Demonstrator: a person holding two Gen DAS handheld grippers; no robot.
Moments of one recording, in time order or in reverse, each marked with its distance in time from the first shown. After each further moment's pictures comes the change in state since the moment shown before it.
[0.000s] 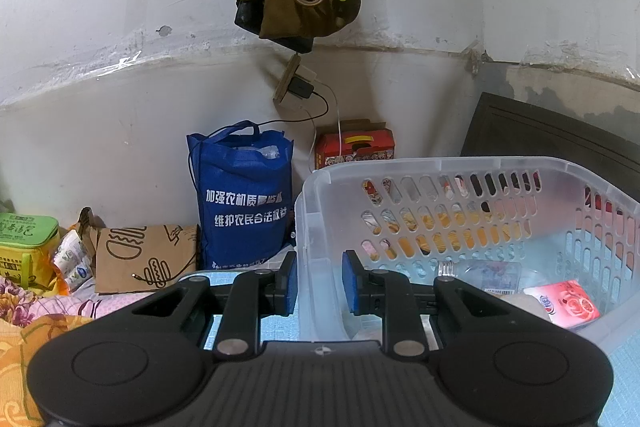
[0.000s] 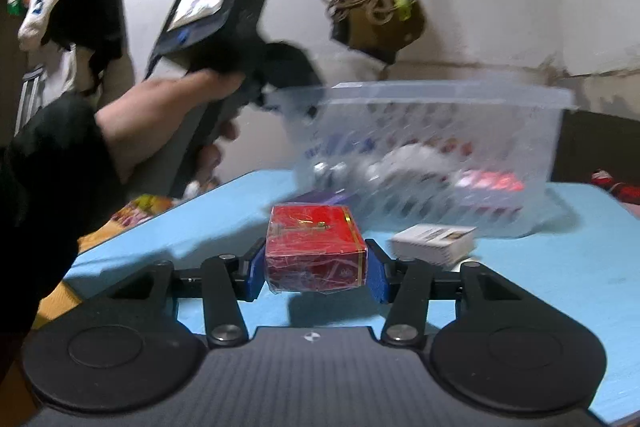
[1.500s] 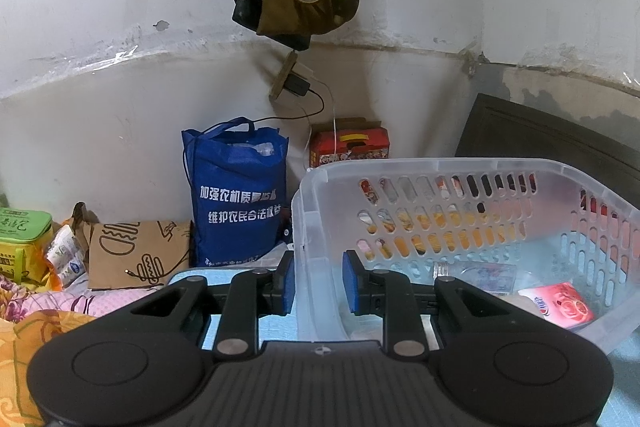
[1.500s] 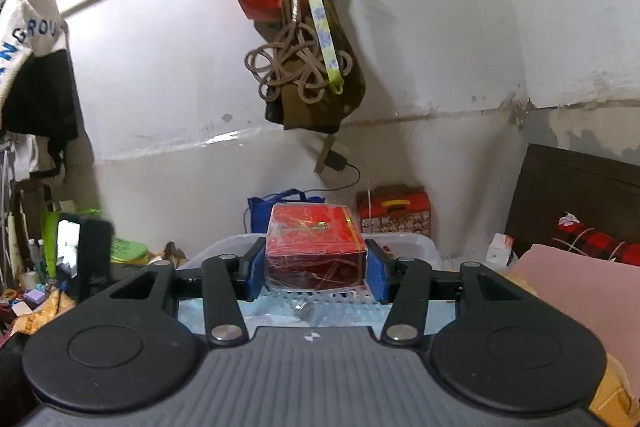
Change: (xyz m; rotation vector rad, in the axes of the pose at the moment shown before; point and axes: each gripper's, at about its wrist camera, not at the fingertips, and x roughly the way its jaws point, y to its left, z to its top) left arm 0.003 0.000 0.000 -0.013 0.005 -0.021; right arm 0.000 -0.115 0.155 0.086 -0.054 -0.035
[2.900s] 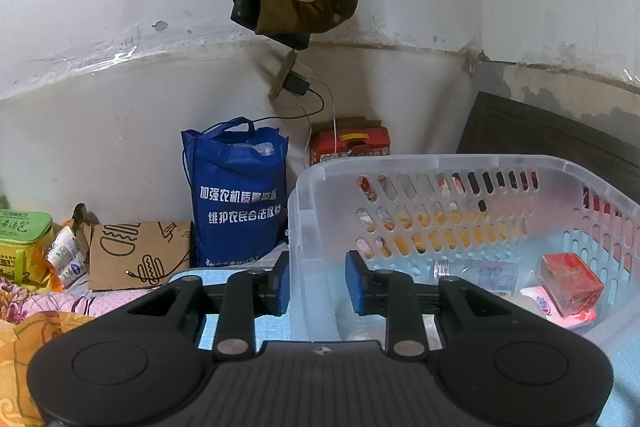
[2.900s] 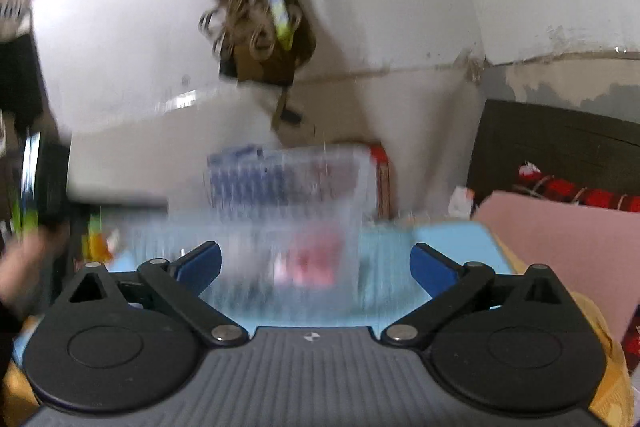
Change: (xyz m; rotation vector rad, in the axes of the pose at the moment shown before) left arm 0.004 0.002 0.000 0.005 0.002 0.001; right arm -0.031 -0.030 -0.080 0.029 0.094 -0.103
